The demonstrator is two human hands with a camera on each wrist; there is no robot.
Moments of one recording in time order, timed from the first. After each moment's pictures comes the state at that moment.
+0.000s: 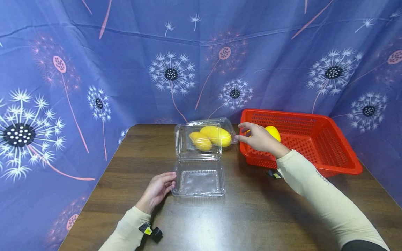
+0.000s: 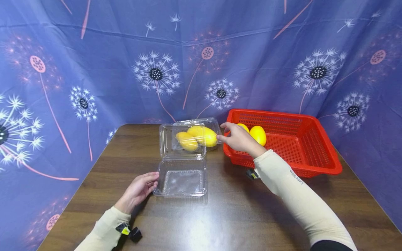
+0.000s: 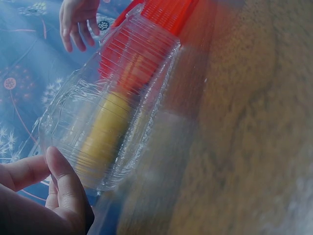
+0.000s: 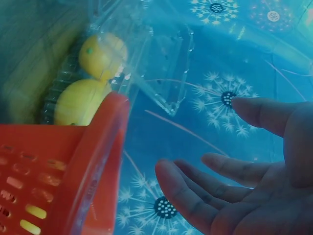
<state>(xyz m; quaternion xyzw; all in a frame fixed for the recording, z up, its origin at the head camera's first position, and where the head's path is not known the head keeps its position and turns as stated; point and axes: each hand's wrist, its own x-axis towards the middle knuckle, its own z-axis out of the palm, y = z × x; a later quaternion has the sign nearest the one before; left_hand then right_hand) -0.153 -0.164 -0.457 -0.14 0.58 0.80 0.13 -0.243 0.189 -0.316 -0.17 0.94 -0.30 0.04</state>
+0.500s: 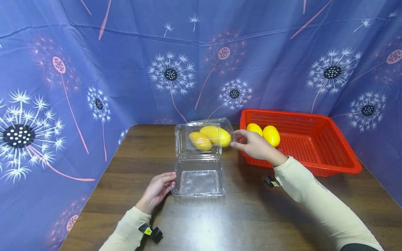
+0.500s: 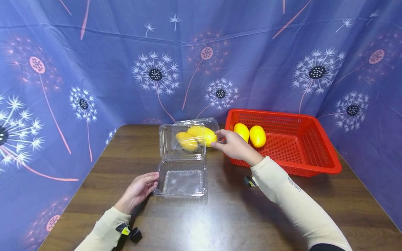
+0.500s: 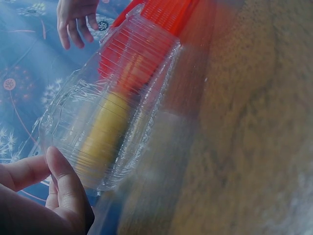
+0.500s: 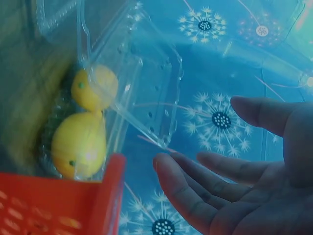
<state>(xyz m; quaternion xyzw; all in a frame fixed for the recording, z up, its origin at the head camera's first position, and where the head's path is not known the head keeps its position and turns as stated) -0.154 -0.163 -0.457 -0.14 0.58 0.79 0.14 -0.224 0.179 -0.327 -0.21 0.92 -0.33 0.04</state>
